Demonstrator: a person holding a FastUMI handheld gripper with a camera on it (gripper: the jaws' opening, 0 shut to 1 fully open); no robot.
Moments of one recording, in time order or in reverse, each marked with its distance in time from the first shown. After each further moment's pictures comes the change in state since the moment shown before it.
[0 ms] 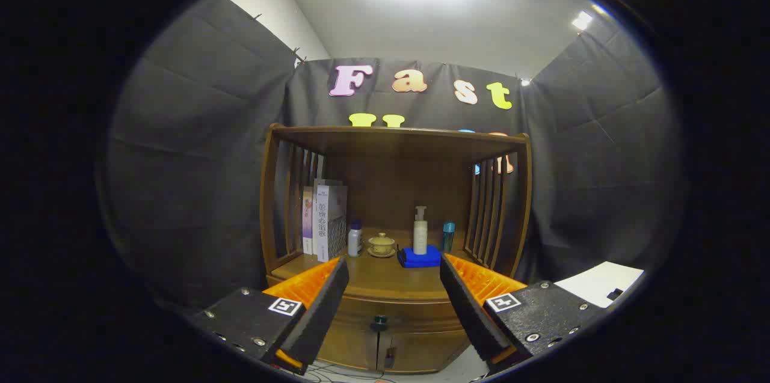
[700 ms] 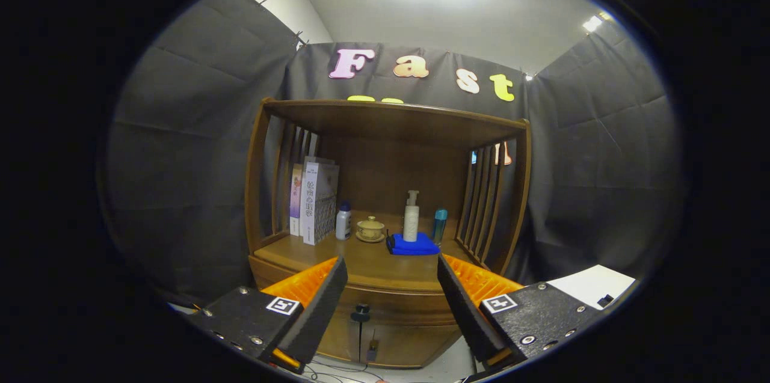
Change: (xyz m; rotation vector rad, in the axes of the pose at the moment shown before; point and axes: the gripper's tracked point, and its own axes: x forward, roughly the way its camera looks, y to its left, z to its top) arm 0.012 -0.026 -0.025 -0.058 0.064 -0.027
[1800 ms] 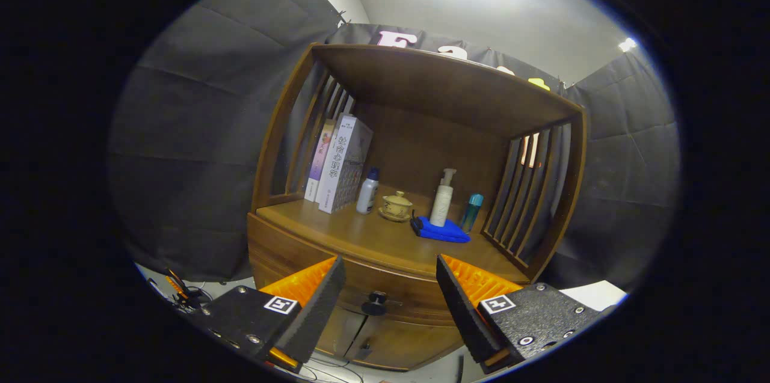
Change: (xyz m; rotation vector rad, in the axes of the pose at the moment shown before) arm 0.057 0.062 -0.087 -0.151 0.034 0.102
